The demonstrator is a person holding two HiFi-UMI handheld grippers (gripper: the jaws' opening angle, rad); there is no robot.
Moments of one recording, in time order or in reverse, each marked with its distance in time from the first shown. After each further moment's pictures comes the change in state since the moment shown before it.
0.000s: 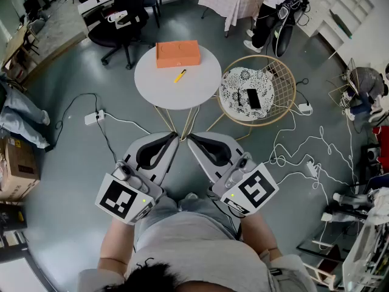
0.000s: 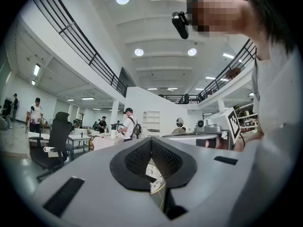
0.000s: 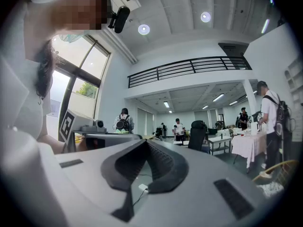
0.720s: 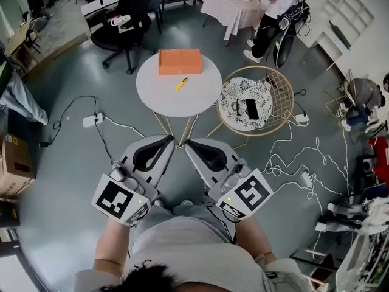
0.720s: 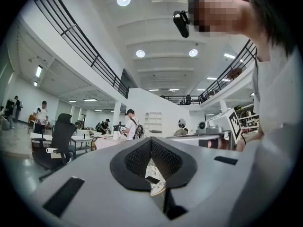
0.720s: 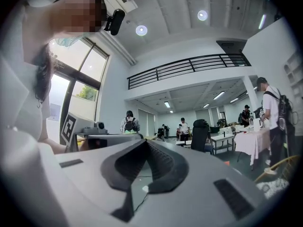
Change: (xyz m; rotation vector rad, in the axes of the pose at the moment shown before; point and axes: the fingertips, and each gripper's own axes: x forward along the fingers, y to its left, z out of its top) left arm -0.007 0.015 0.001 -0.002 -0.004 0.036; right arm 0.011 0.003 -0.003 0.043 -0.008 0.028
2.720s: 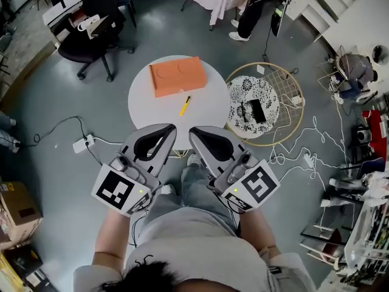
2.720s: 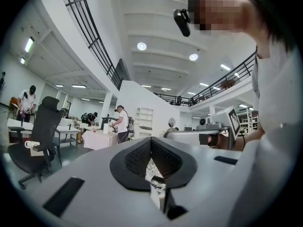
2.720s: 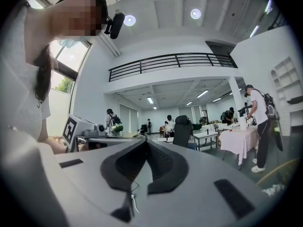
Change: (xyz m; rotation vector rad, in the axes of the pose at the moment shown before) left arm 0.124 0.225 -0.029 -0.093 0.049 -0.200; right arm 0.183 -0.169 -0.019 0.025 0.056 -0.213
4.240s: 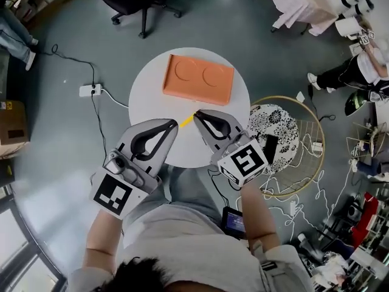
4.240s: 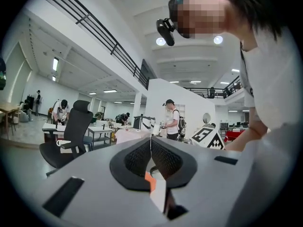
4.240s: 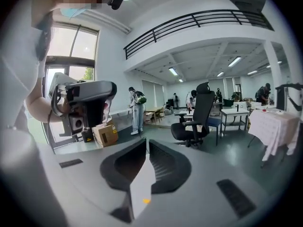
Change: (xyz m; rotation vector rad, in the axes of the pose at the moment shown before) left arm 0.096 0.097 -0.043 -0.021 0.049 0.410; right arm 0.103 -0.164 -0.142 -0.029 0.323 0.397
